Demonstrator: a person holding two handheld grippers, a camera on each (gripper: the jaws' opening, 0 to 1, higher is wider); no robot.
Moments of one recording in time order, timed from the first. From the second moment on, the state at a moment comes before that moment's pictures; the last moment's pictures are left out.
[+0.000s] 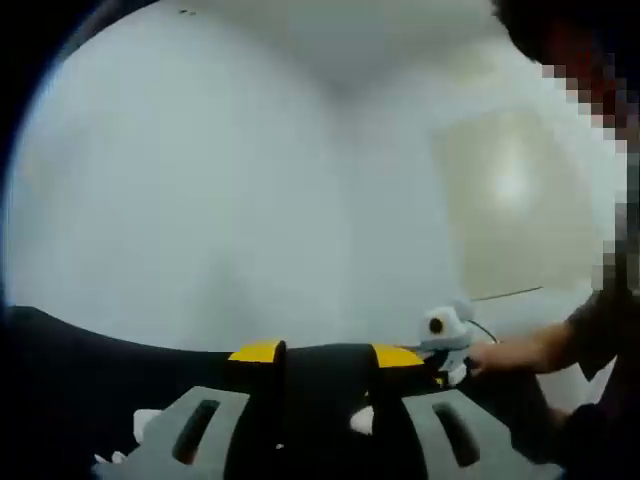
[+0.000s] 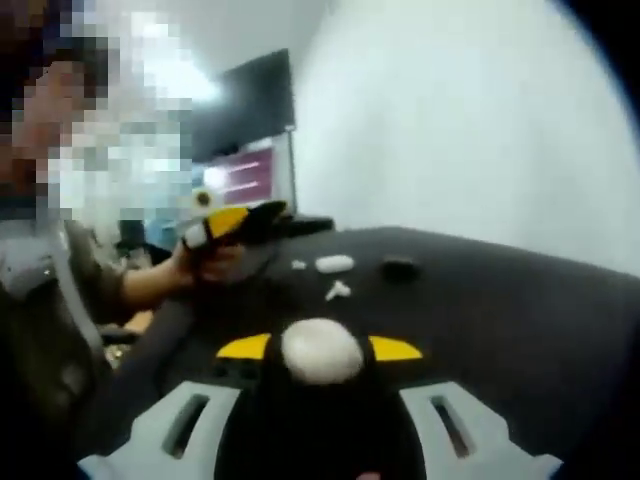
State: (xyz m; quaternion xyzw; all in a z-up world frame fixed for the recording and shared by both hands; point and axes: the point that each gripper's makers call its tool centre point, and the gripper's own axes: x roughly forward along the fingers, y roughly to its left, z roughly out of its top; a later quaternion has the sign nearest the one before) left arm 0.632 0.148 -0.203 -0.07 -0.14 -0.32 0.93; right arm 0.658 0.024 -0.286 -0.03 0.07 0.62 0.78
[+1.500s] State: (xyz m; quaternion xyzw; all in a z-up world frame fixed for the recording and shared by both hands) left arm 0.631 0.249 -0.169 -0.20 -0.24 -0.16 0.93; right arm 0.776 -0.071 -0.293 -0.14 0.13 0.30 0.94
